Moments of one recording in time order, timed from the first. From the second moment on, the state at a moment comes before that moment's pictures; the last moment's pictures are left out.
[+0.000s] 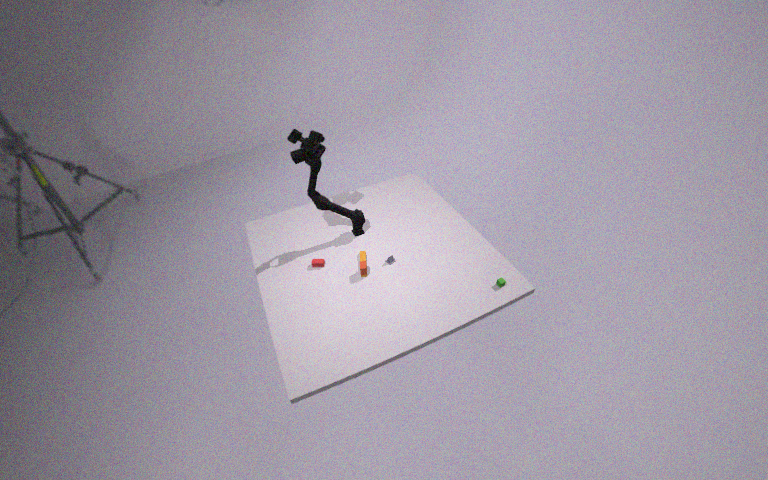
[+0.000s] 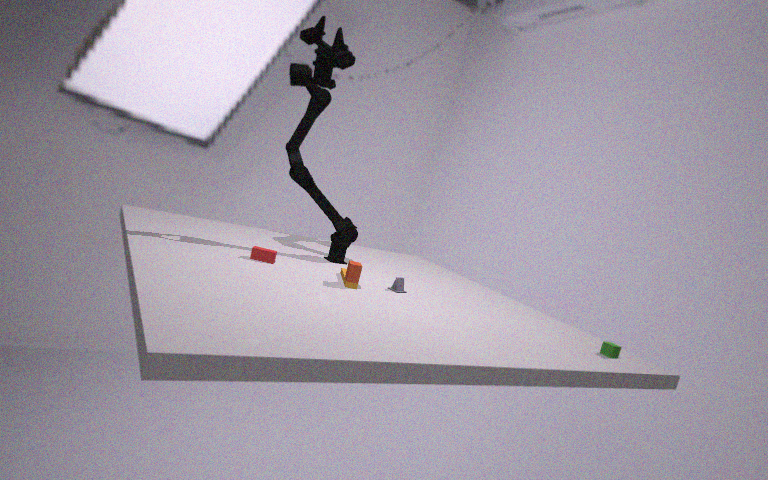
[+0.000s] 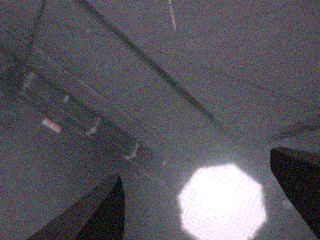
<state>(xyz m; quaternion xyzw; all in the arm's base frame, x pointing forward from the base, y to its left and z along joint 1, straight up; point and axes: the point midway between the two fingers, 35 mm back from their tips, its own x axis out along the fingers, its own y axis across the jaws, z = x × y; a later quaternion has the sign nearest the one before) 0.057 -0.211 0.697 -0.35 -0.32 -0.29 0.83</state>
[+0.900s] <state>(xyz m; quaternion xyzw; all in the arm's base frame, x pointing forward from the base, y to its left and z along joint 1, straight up) 0.105 0.006 0.697 -0.74 -0.25 -0.27 0.56</state>
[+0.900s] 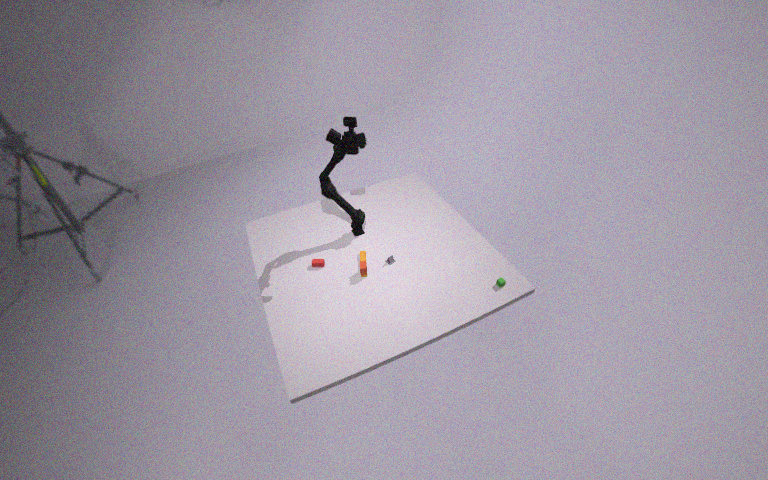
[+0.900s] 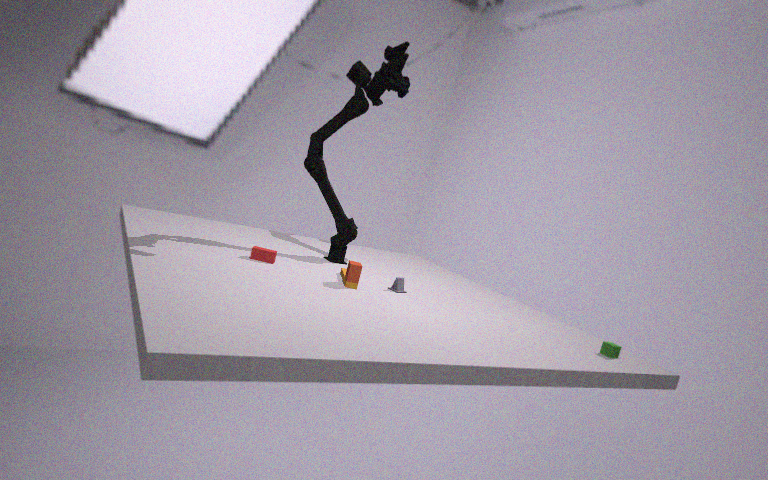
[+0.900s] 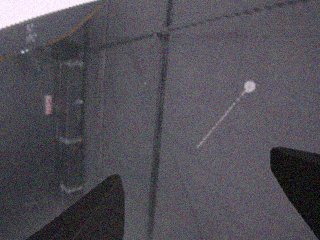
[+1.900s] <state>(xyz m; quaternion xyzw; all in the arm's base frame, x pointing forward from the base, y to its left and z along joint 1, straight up) 0.273 0.092 0.553 -0.96 -0.08 -0.05 0.24</state>
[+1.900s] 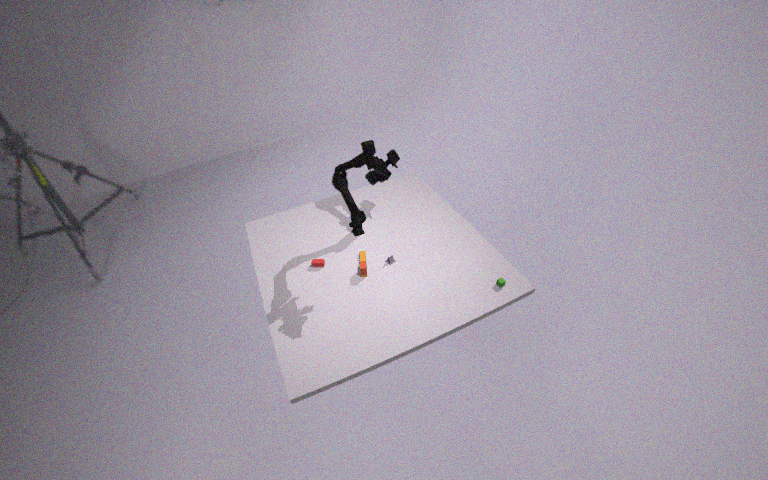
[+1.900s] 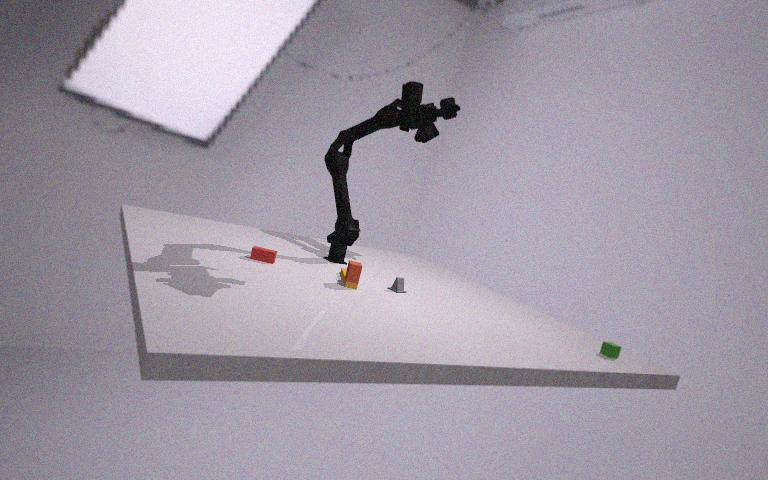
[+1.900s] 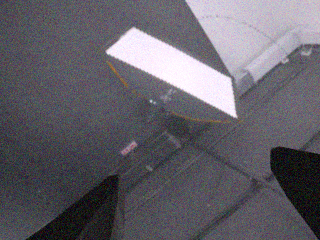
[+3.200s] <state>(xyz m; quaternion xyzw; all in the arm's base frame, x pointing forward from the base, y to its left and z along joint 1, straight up) 0.343 -0.027 0.260 -0.88 0.11 0.47 0.07</state>
